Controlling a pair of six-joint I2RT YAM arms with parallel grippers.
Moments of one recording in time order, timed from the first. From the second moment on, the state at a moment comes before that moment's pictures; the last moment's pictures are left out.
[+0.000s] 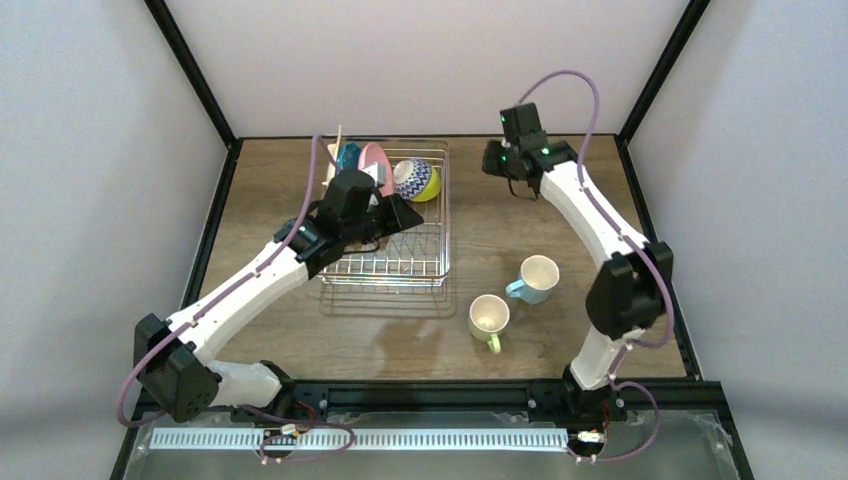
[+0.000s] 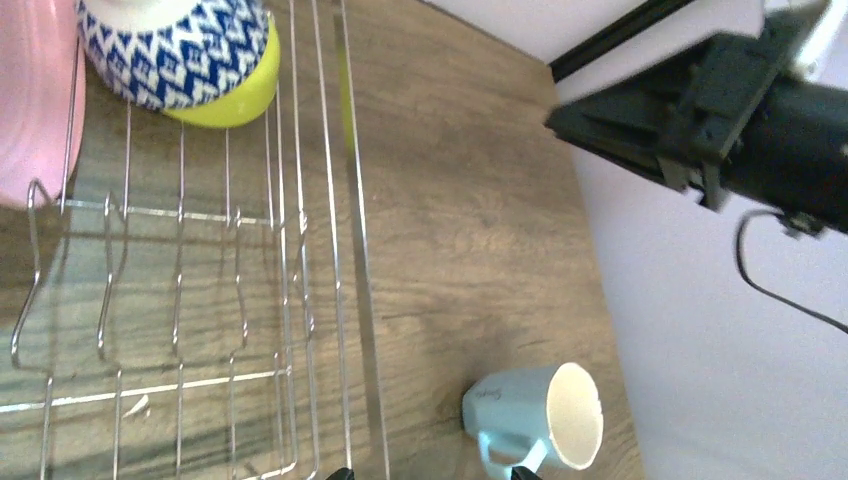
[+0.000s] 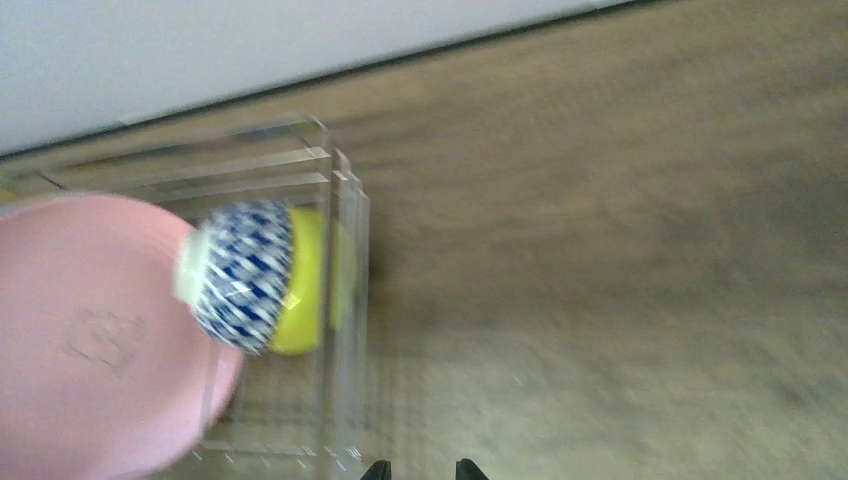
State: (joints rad) left arm -0.68 1.33 1.20 -0.41 0.07 -0.80; right arm 0.35 1.81 1.74 -0.68 0.04 0.47
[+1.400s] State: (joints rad) left arm -0.68 0.78 0.68 -0.59 -0.07 -1.26; right arm 0.40 2.23 2.20 -0.85 -0.01 0.45
